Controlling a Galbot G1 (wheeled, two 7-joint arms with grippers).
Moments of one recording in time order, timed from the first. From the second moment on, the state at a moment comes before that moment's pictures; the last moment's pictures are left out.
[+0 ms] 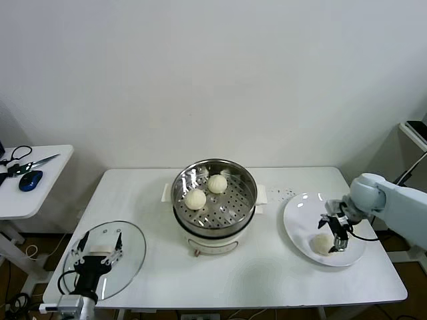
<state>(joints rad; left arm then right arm) 1.67 -1.41 -0.75 -1.99 -0.05 -0.03 0.01 0.09 0.54 -1.08 1.29 0.05 -0.17 -1.06</state>
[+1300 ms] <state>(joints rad) 1.68 -1.40 -0.74 -1.99 -0.04 -0.03 0.01 0.62 0.73 -1.42 1.27 0.07 0.21 -1.10</state>
